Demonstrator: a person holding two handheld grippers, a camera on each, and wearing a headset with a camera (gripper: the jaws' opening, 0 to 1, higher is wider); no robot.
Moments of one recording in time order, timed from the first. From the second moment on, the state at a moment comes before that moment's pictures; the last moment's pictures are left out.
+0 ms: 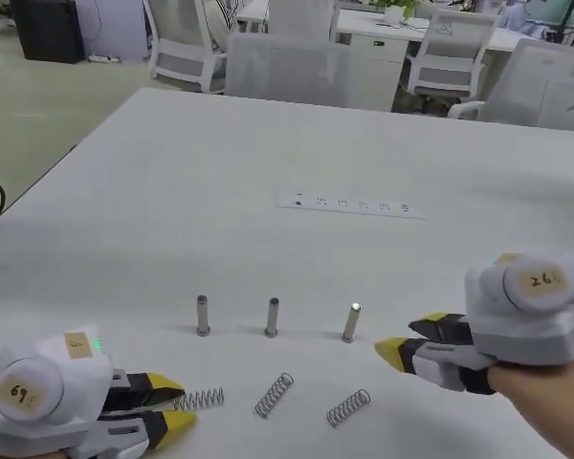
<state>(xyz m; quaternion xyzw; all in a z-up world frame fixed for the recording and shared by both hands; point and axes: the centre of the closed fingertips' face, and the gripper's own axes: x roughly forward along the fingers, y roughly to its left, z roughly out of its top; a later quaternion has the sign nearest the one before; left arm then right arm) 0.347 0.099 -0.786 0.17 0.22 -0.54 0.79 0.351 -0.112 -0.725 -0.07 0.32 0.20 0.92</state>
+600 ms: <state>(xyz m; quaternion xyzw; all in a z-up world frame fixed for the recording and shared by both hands) 0.347 0.098 -0.787 0.18 0.22 -0.54 0.79 0.349 -0.108 -0.720 -0.08 0.32 0.20 0.92</state>
